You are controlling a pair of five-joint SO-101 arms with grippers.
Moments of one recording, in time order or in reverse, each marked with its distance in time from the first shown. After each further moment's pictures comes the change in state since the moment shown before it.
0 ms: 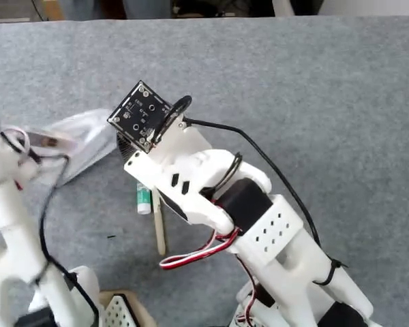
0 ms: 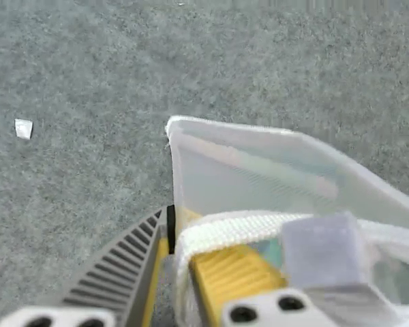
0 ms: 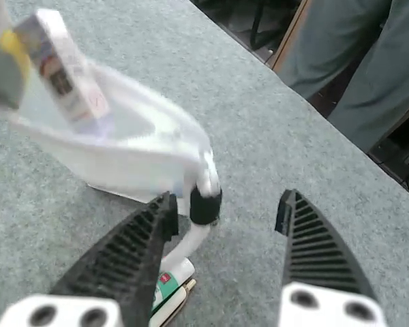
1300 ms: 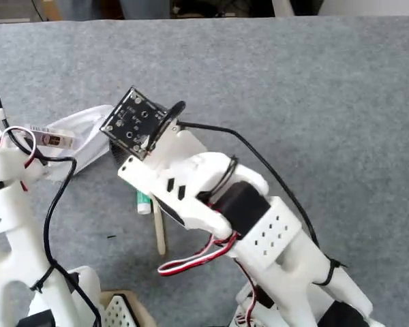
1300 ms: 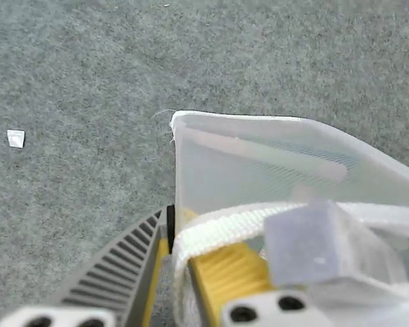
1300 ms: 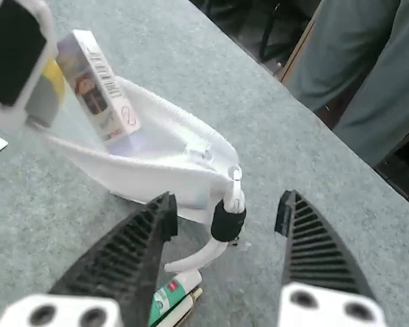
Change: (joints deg) left arm 4.2 -4.8 2.8 -0.3 -2.5; right arm -2.0 0.0 -1.2 0.0 0.0
